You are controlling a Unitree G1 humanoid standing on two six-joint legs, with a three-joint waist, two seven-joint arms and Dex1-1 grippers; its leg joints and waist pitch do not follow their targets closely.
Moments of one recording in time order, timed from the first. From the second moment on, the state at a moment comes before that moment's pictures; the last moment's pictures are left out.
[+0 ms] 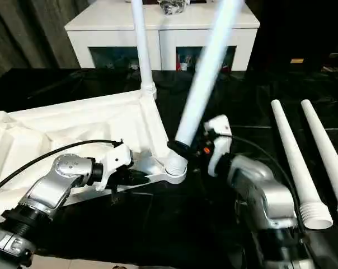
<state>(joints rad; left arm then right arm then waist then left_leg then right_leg) -0.47 0.35 -0.30 0.38 0.03 0.19 -1.10 -0.29 -0.33 0.00 0.00 0.44 0.53 0.71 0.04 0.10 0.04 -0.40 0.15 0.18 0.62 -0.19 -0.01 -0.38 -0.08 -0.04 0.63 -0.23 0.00</state>
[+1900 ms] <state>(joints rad) -0.56 0.28 -0.31 0.49 0.07 0.37 -0.91 -0.41 -0.17 0.14 0.14 0.17 0.45 0.38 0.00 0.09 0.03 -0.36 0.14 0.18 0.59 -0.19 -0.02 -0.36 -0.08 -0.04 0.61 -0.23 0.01</state>
